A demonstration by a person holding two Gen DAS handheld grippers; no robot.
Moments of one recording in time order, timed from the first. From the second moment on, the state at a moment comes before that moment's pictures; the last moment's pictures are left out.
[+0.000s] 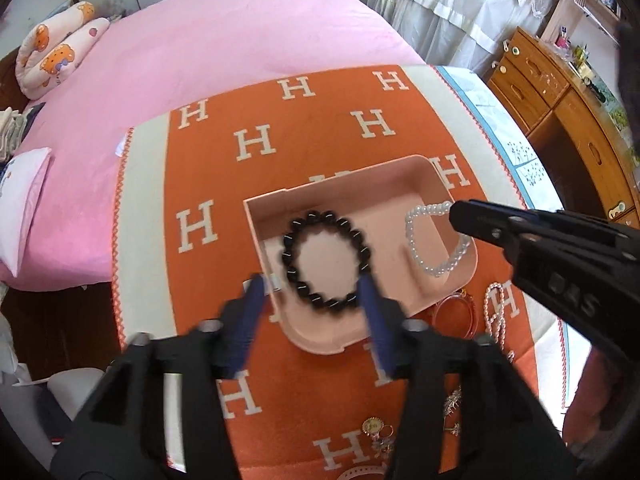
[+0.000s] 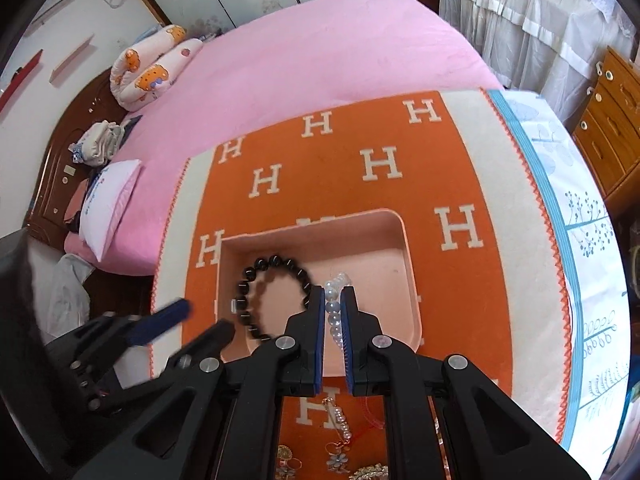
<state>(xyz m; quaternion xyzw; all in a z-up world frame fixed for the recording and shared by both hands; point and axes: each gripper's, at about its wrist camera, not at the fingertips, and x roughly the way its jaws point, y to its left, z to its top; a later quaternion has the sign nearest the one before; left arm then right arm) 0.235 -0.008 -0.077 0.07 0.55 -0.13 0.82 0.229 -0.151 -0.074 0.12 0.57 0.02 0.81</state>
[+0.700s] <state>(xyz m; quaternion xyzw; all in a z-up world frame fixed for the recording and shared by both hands) 0.160 0.034 -0.057 0.03 0.56 -0.06 0.82 0.169 -0.147 -0.065 0.05 0.57 0.04 0.82</state>
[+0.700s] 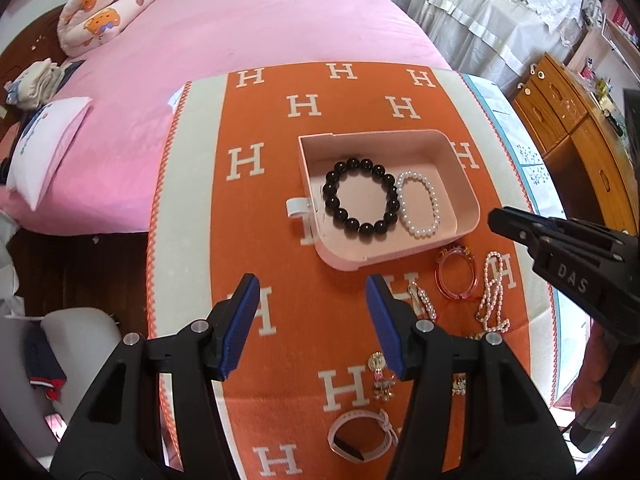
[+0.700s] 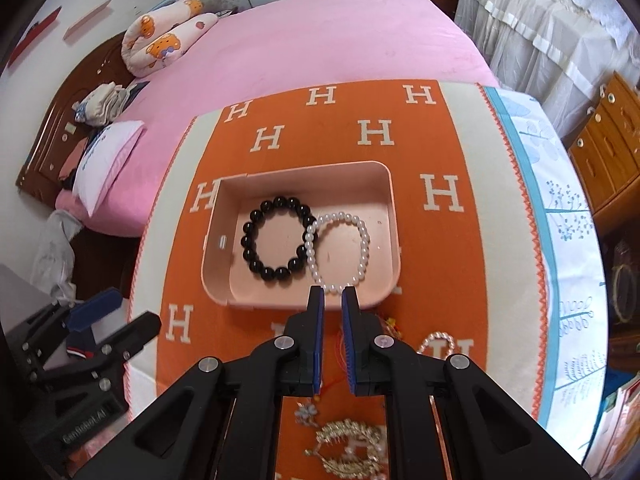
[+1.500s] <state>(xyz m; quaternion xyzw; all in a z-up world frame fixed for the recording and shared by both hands) 0.076 0.018 -0.055 0.01 0.56 -0.04 0.82 0.049 -0.167 -0.015 -0.04 0.52 0.05 0.85</state>
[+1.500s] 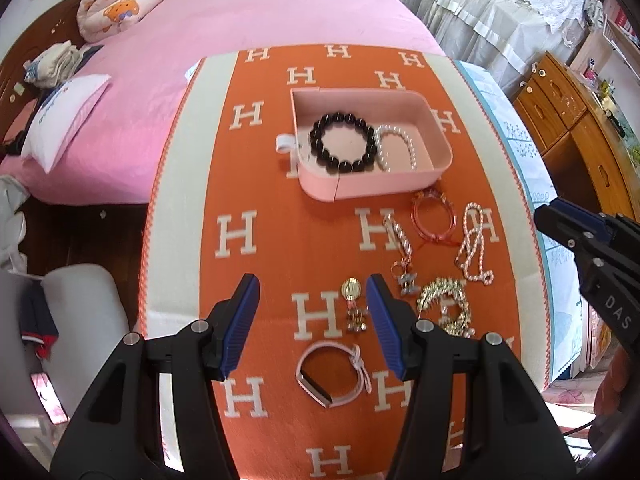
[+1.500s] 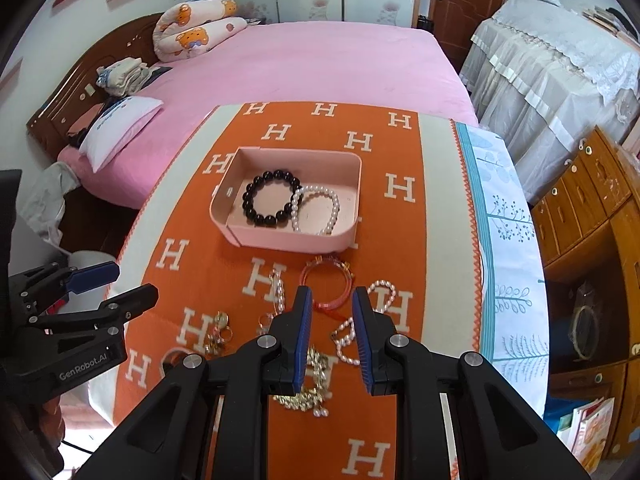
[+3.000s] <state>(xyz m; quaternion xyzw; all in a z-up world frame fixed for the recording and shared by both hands) 0.017 0.041 -0.171 -0.09 0.64 0.04 0.77 0.019 -0.176 -0.162 -0.01 0.60 0.12 0.79</state>
